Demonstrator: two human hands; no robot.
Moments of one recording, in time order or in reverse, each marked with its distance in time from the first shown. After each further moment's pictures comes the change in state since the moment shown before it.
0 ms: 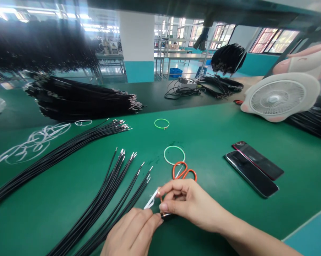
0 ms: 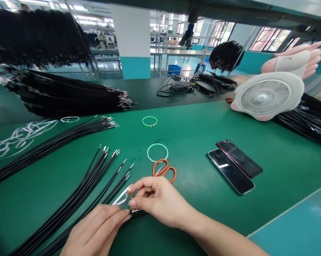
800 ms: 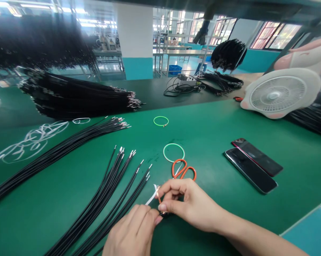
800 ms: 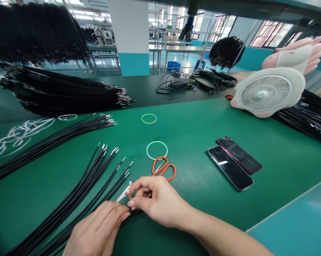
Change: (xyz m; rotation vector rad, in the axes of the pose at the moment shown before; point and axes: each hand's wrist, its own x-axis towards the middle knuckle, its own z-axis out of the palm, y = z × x) left_hand 0.000 0.006 0.005 0.007 -0.118 -0.086; right_hand -0.001 0.001 0.004 -0.130 0.039 -0.015
